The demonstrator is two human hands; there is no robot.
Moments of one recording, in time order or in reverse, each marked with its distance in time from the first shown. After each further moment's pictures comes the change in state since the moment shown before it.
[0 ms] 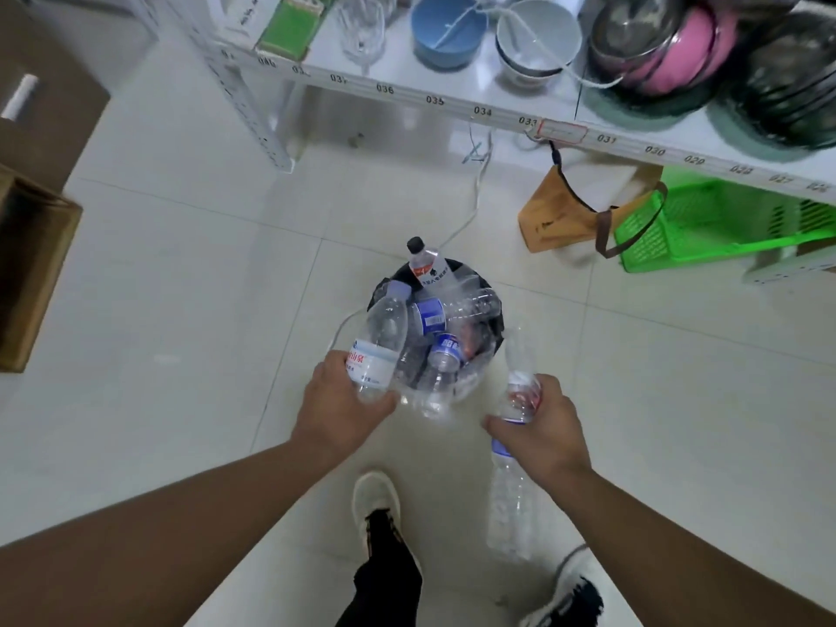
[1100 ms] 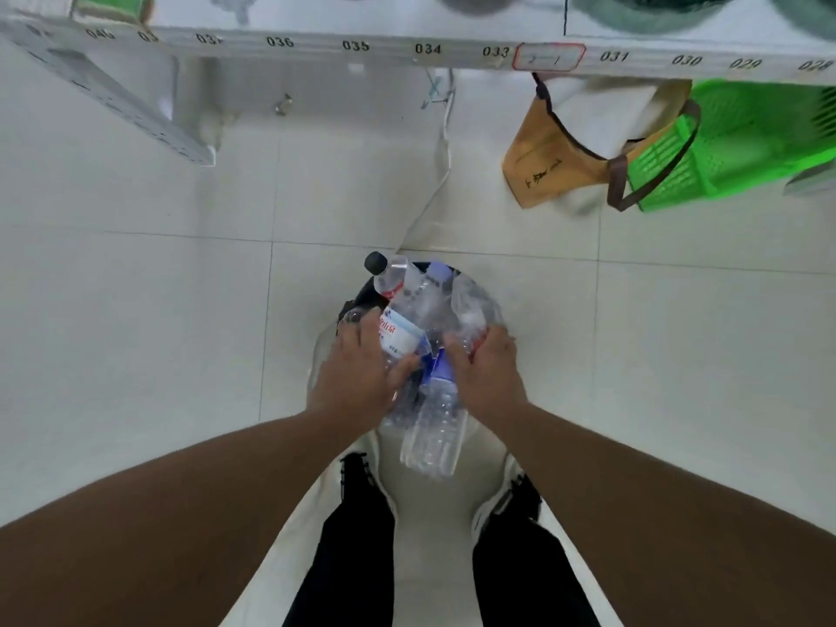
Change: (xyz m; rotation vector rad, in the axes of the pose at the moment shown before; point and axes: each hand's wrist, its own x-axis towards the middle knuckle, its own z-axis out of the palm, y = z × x) left_hand 0.166 0.042 0.070 0.420 -0.219 0.301; right_hand 0.169 -0.048 0.088 0.068 0.001 0.095
